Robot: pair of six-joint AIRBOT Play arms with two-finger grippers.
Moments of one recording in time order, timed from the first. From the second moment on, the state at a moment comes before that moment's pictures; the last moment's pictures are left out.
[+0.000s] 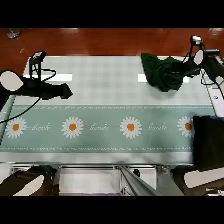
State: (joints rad) left arm -0.13 -1.08 1.00 1.28 -1.04 -1.55; right arm -0.05 -1.70 1.53 -1.64 0.92 1.76
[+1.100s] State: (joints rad) left arm -0.02 -0.93 0.91 1.30 -1.27 -1.47; right arm -0.07 -1.56 1.86 -1.36 1.21 1.55
